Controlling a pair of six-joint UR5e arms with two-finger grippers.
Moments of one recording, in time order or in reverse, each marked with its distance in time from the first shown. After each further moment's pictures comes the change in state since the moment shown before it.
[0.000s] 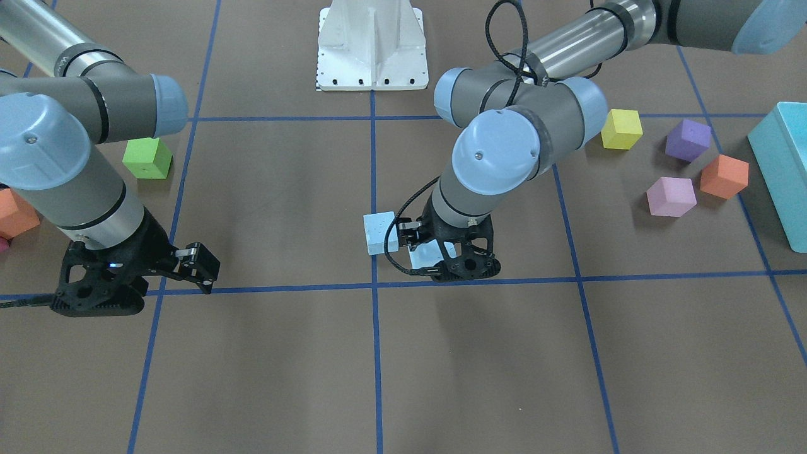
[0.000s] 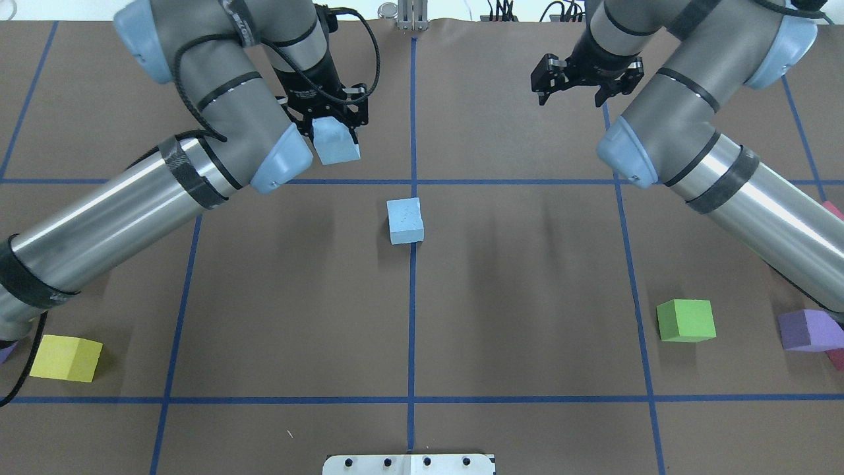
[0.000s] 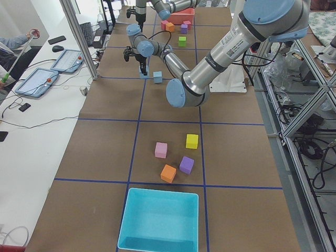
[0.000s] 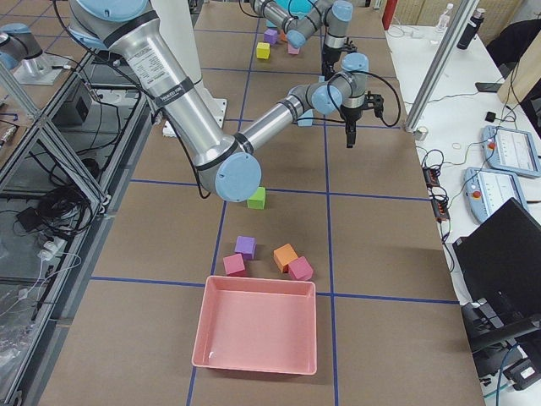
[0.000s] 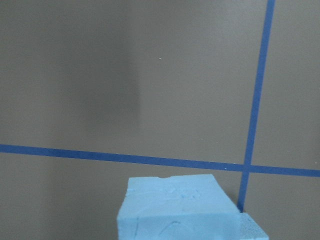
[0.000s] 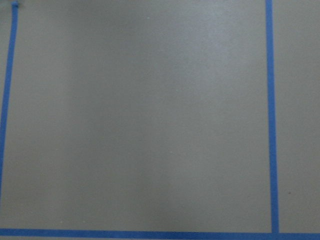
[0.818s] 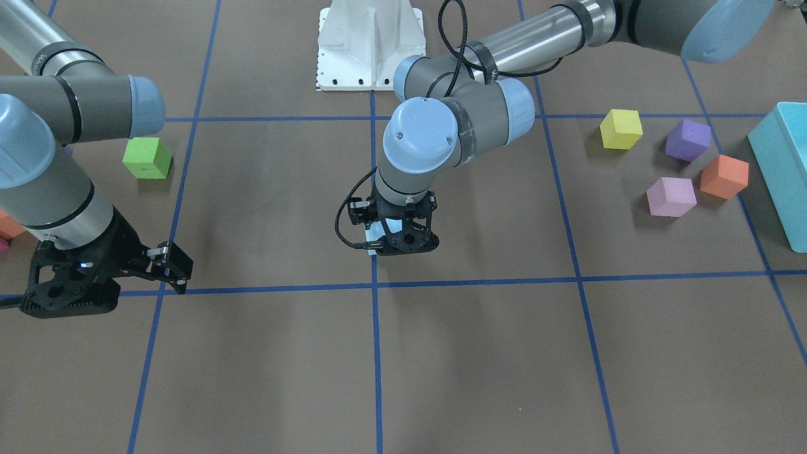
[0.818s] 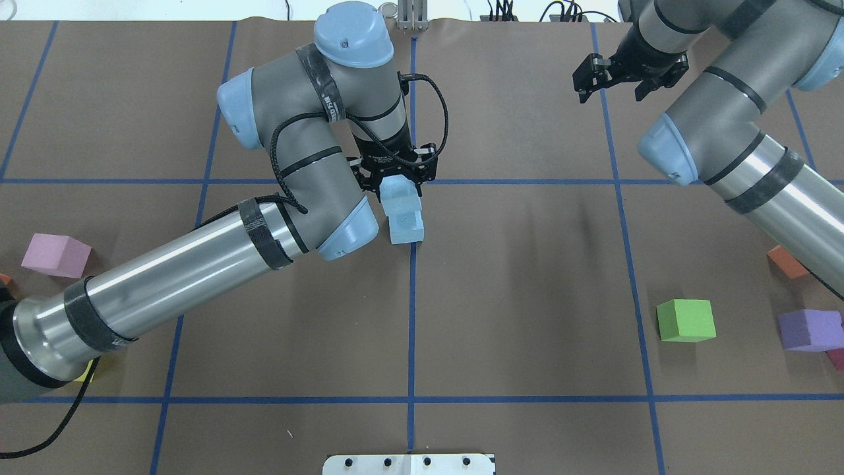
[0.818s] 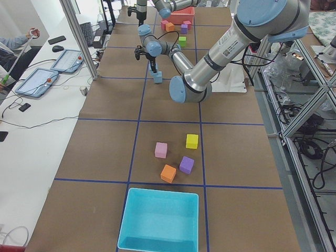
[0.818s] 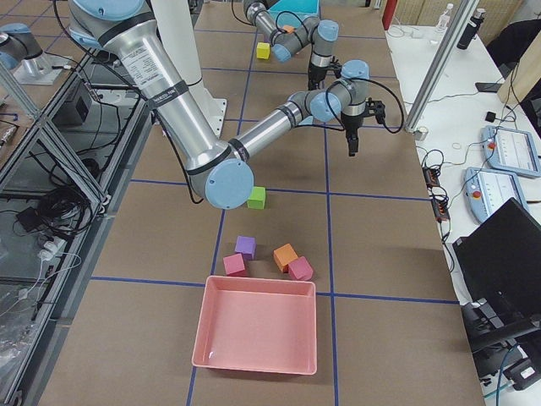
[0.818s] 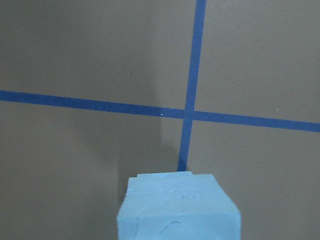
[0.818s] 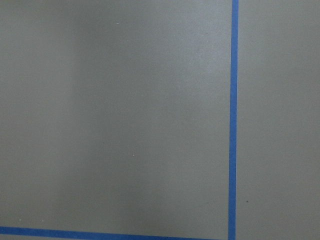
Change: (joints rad) left arm 0.094 -0.034 0.026 -0.031 0.039 -0.096; right arm 0.014 -0.037 0.020 0.004 -0.009 -0.083
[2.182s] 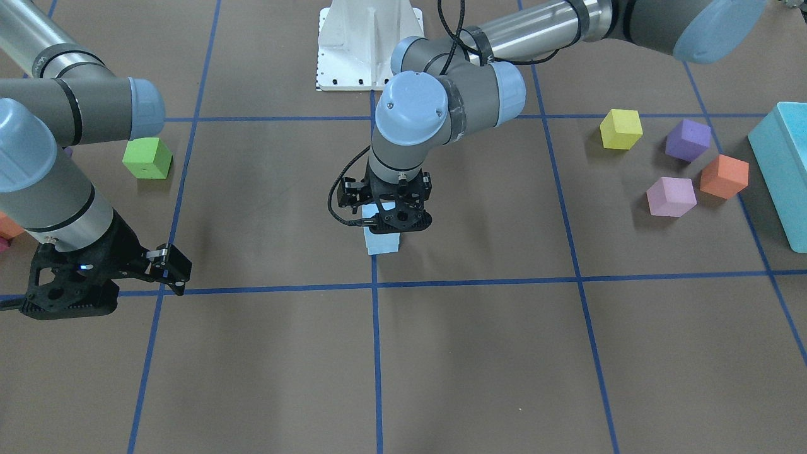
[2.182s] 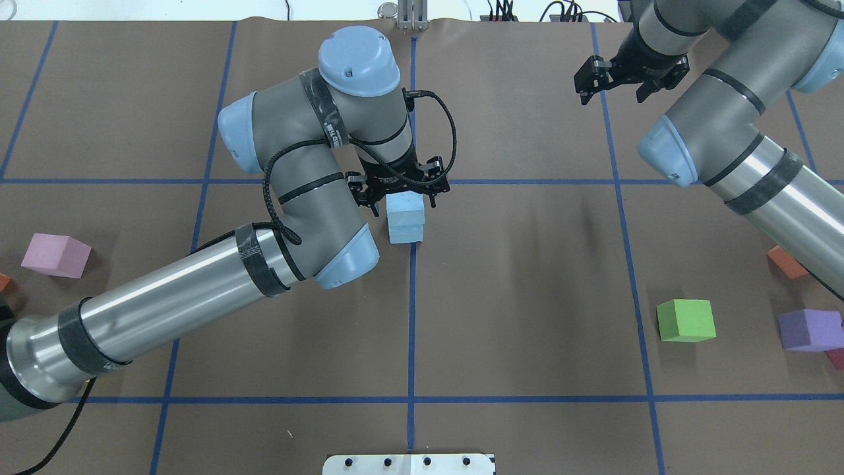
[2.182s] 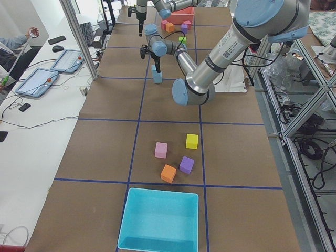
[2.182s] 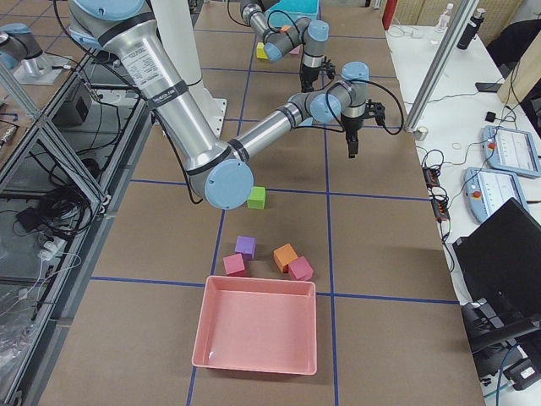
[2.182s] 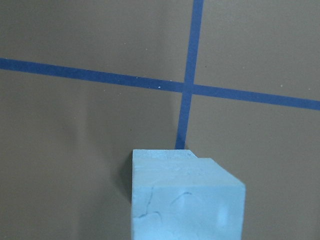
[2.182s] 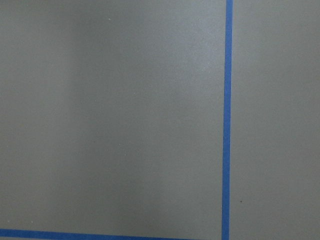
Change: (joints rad) left arm 0.026 0.033 -0.102 0.018 0.047 -0.045; right arm 0.004 -0.005 0.002 0.001 -0.001 -0.003
